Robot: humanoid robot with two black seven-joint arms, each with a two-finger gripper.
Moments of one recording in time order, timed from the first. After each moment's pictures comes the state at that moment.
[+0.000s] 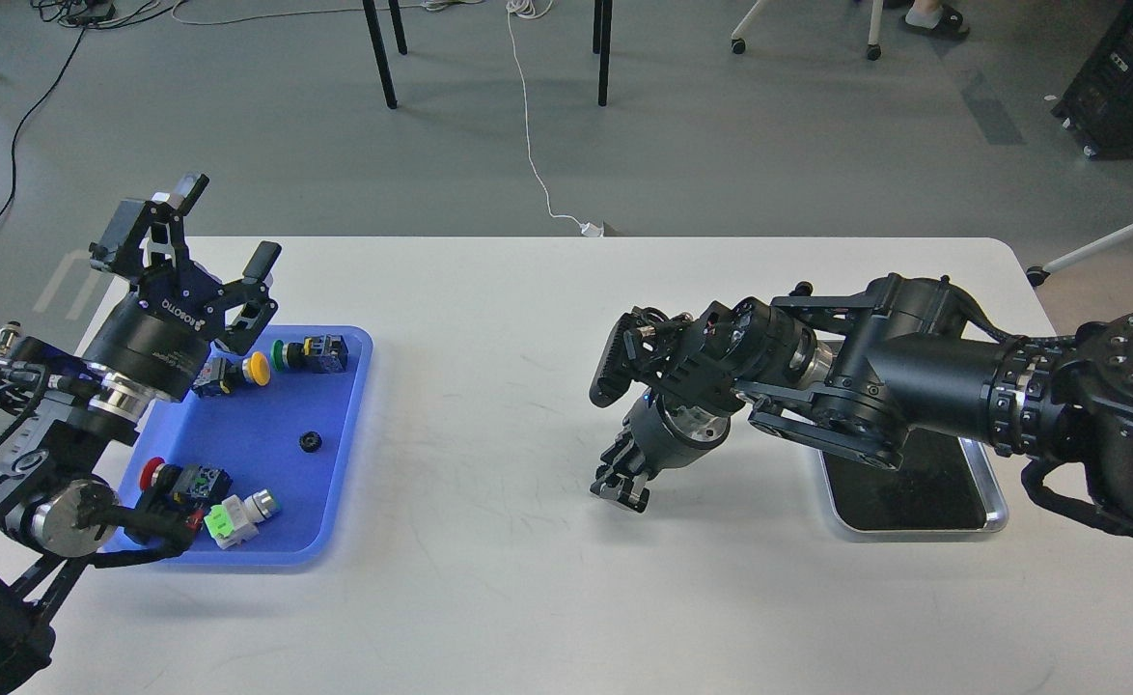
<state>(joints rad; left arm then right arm) -0.22 0.48 -1.15 -1.20 0.56 -0.37 -0.49 1.24 -0.05 -0.25 0.88 -1.91 0.49 0.49</state>
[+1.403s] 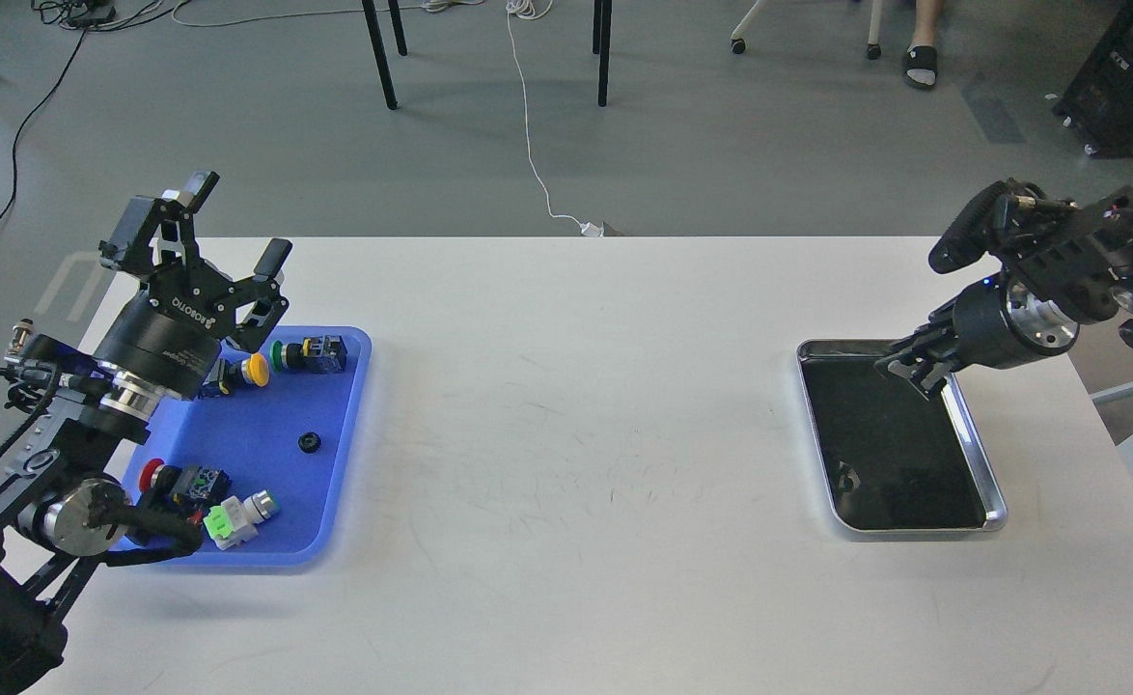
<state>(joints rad) -0.22 0.45 -1.14 -1.22 0.57 -0.37 -0.49 1.29 -0.80 -0.24 1.11 -1.91 0.49 0.49</state>
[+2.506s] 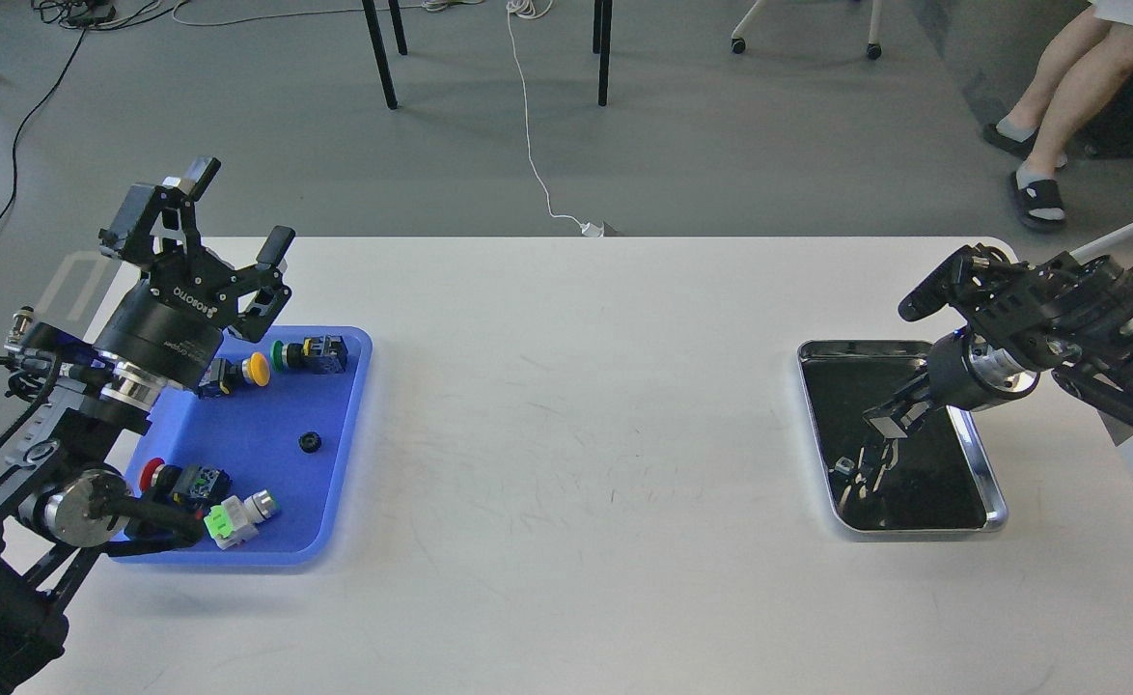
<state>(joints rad) -0.24 0.46 -1.15 -1.23 0.57 -0.37 -0.49 1.17 -0.58 -0.21 0.83 -1.88 0.49 0.49</state>
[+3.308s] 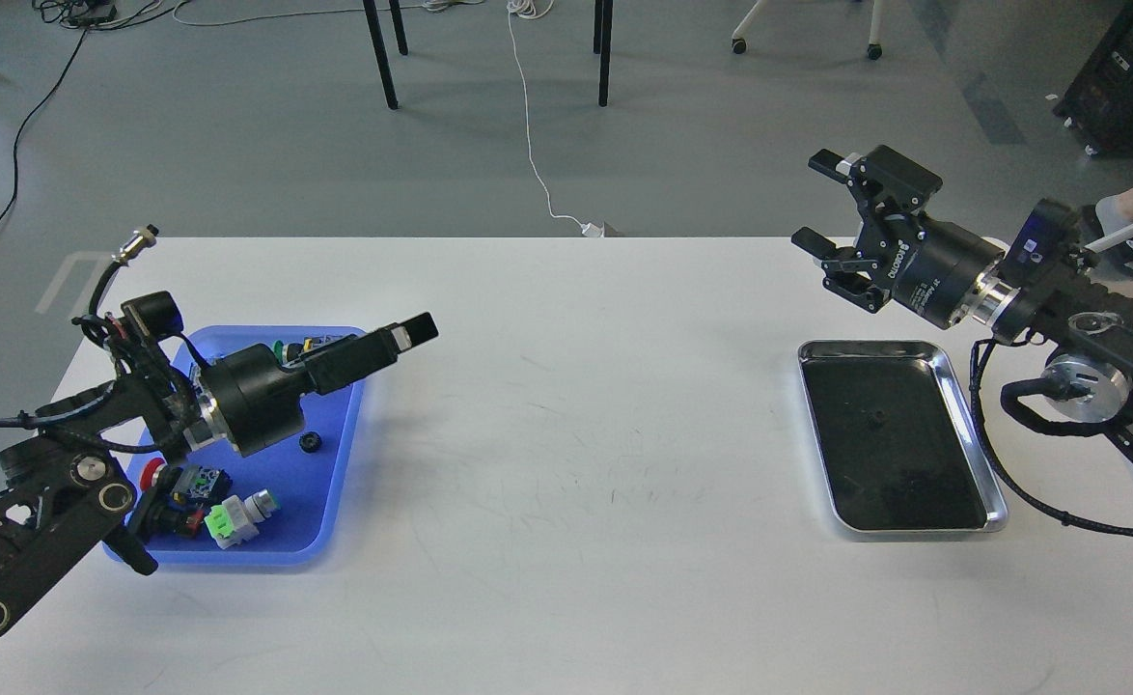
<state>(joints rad) -0.33 0.62 -0.95 -1.41 1.76 -0.37 -0.49 0.78 -0.55 0.44 0.84 -0.44 0.49 0.49</state>
